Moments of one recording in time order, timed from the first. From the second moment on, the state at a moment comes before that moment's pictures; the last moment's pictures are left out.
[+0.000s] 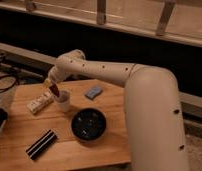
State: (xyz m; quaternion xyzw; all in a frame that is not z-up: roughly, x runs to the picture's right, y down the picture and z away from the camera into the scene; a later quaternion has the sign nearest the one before) arm -0.280 -0.040 0.790 -0.28 -0.25 0.35 0.86
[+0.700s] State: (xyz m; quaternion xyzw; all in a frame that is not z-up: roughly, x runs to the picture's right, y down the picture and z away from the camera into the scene) arm -0.280 -0.031 0.789 -0.28 -0.25 0.35 0.86
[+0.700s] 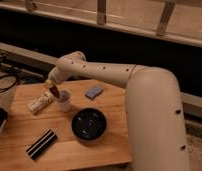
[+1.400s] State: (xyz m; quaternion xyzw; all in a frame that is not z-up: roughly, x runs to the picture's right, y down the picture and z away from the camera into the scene) arm -0.280 -0.026 0.788 -0.28 -0.25 0.35 0.86
